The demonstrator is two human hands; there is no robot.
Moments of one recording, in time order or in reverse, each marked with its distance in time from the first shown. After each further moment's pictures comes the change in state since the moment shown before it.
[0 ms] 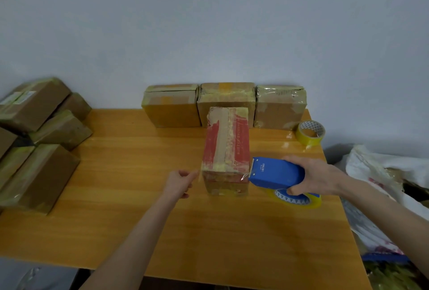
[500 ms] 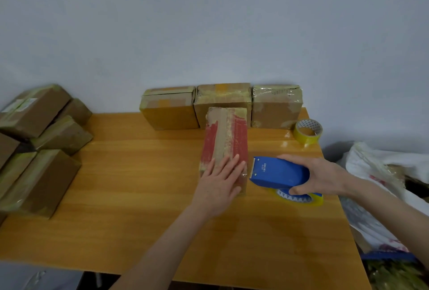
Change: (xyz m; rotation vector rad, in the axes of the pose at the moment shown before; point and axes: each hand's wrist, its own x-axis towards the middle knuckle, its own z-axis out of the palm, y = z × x) left_hand -0.043 0.020 0.063 1.132 -0.017 0.994; right_hand -0.005 0.014 -0.004 -0.010 0.062 -0.097
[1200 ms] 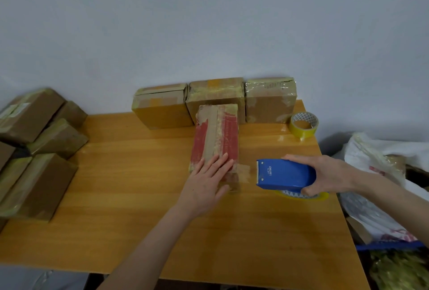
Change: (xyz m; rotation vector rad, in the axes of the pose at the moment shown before) left_hand 0.003 -0.008 0.002 -0.048 -0.013 0.000; right_hand -0.013 0.031 -0.007 -0.054 -0.110 0.034
